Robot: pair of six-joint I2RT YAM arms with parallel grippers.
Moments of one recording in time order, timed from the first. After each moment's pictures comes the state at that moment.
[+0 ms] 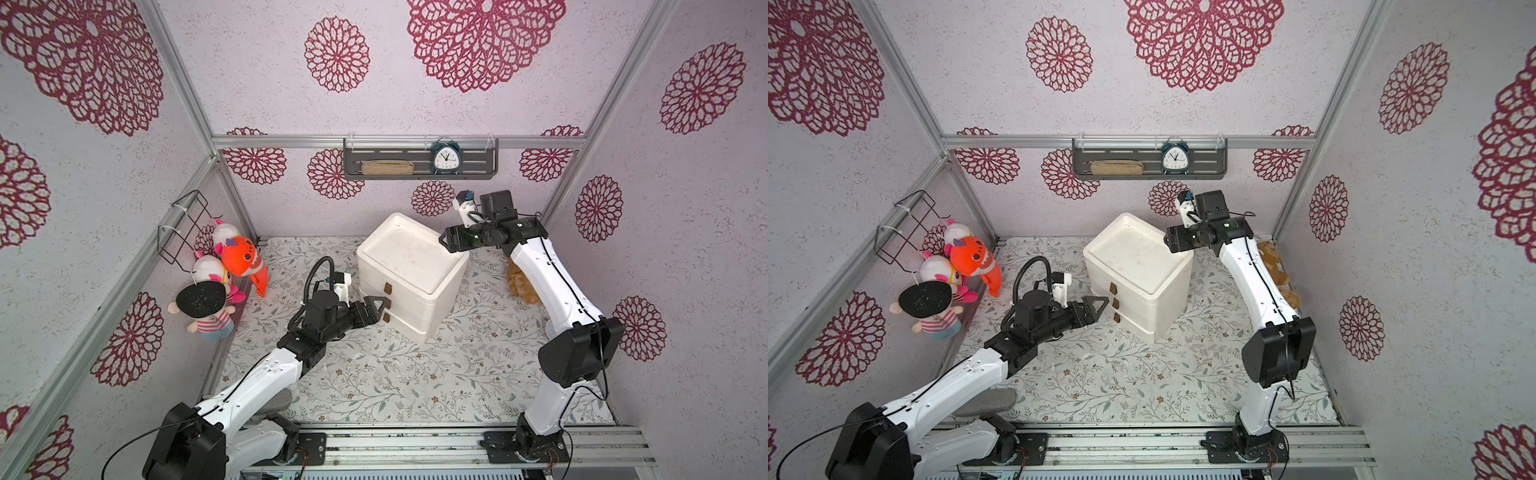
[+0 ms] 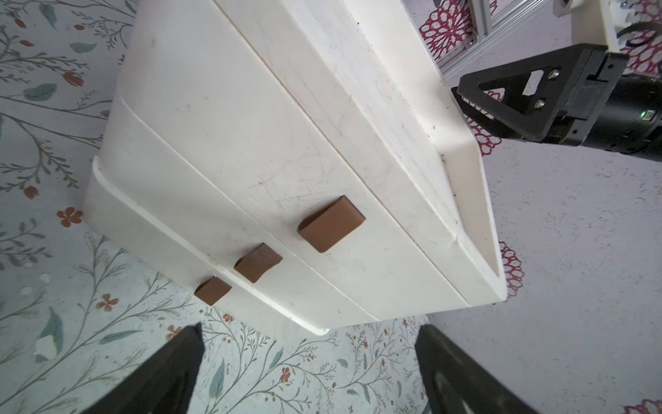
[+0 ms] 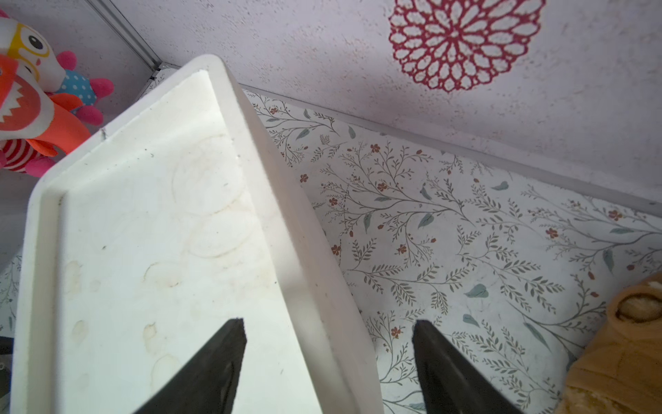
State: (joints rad) left arm -0.49 1.15 0.66 0.15 0.25 -0.78; right arm 0.31 1.82 1.99 -0.90 -0.21 -0.01
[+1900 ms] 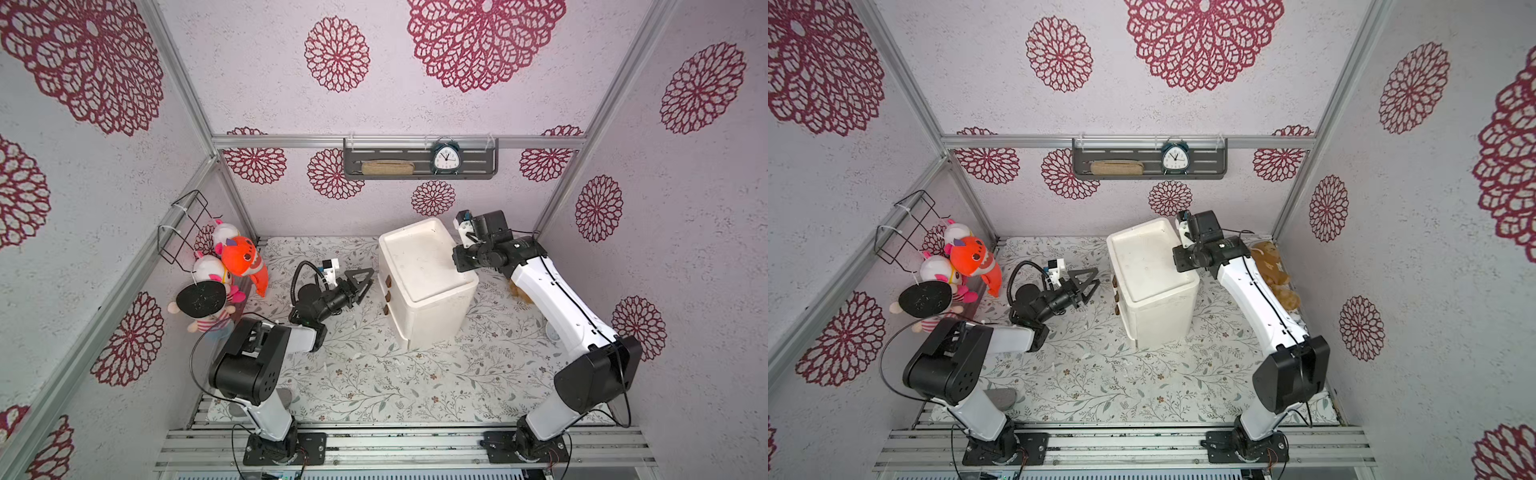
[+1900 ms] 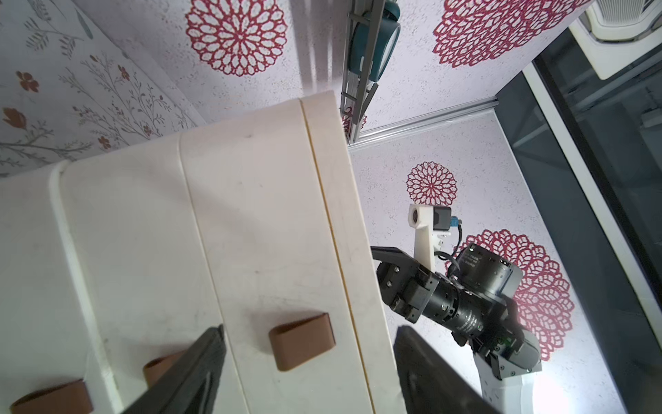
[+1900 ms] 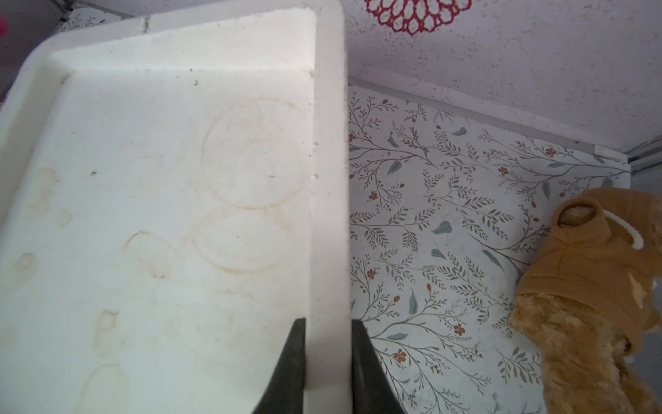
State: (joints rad) left arm -0.26 1.75 0.64 1.24 0.64 -1.42; right arm 0.38 1.59 1.66 -0.86 0.02 0.05
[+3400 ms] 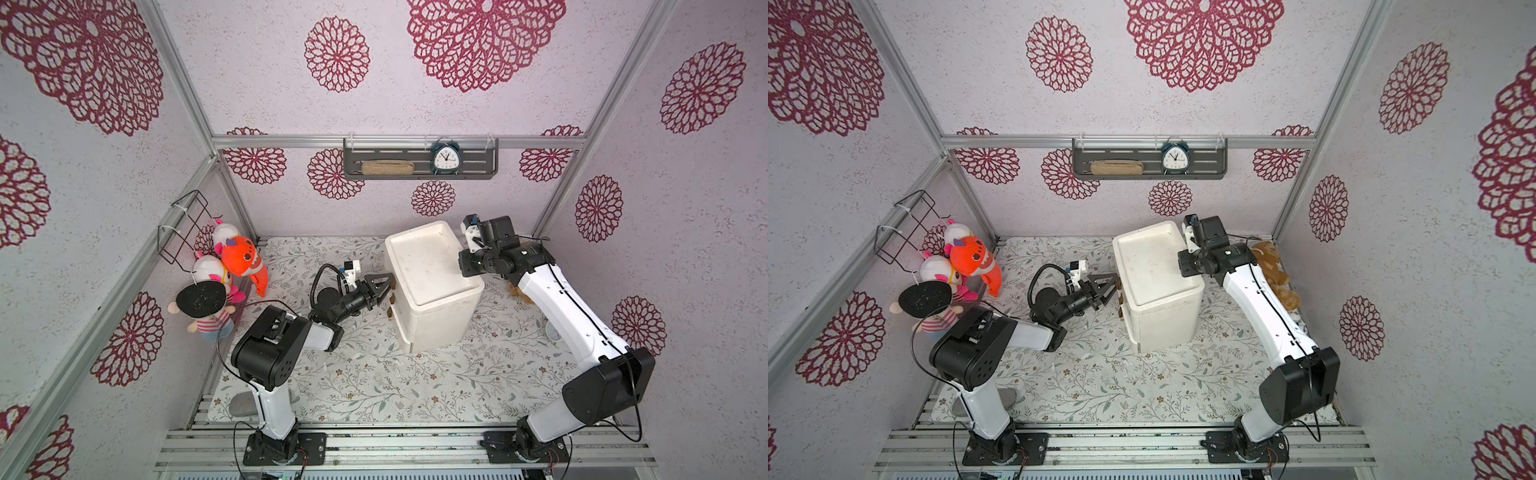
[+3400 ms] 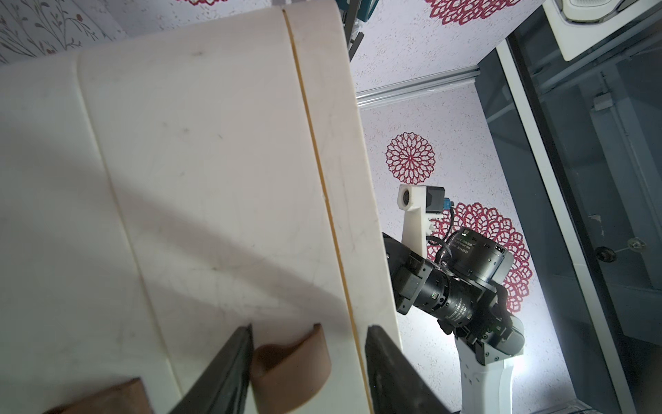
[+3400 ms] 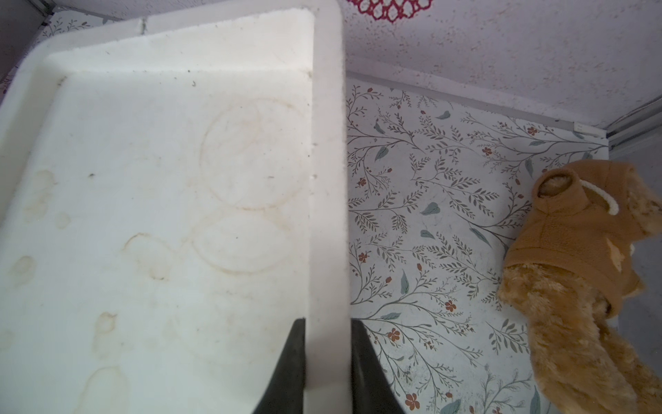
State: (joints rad) left arm -0.41 1.86 0.70 1.37 0.61 -1.49; right arm 0.38 1.55 1.61 -0.86 0.04 0.07
